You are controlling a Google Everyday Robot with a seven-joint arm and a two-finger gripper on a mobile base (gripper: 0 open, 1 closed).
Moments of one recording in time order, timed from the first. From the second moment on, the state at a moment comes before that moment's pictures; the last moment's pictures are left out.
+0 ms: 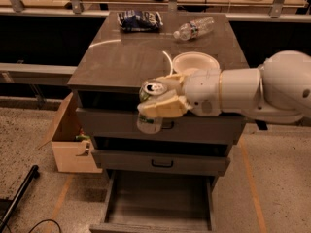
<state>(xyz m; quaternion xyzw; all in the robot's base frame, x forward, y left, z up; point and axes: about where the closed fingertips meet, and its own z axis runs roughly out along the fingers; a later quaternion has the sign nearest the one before) 0.500 0.000 0.921 -0.49 0.64 0.33 0.50</state>
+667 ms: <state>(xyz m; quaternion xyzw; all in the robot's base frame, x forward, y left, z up) 0.482 -0.001 0.824 -0.49 0.66 0.28 0.49</state>
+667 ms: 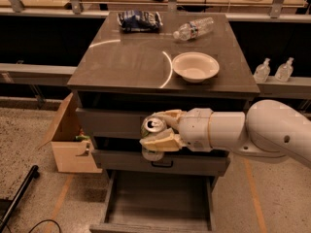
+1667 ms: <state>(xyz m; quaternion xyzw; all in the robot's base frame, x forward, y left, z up) 0.478 -0.005 0.781 -0.52 0.66 0.23 0.49</state>
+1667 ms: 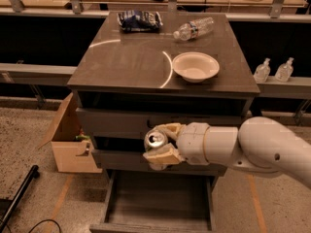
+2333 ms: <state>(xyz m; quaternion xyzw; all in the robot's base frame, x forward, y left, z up) 0.493 -0.015 0.661 -0.55 0.62 0.19 0.52</state>
